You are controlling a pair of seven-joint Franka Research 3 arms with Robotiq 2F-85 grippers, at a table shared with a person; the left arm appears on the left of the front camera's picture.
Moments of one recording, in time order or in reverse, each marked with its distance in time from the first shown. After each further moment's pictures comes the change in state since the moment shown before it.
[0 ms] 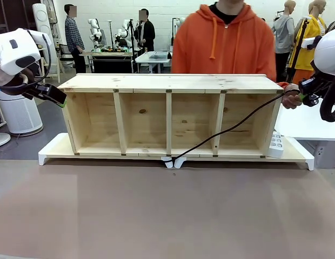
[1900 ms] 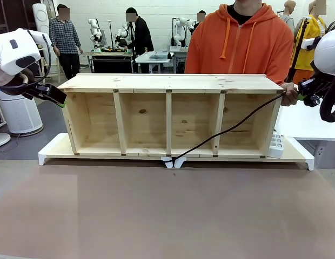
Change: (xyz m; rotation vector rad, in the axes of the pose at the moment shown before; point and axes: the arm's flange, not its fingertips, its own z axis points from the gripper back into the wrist) left arm 0.000 0.000 0.000 0.000 0.000 0.000; right arm -0.001 0.001 -0.001 0.005 0.011 -0.001
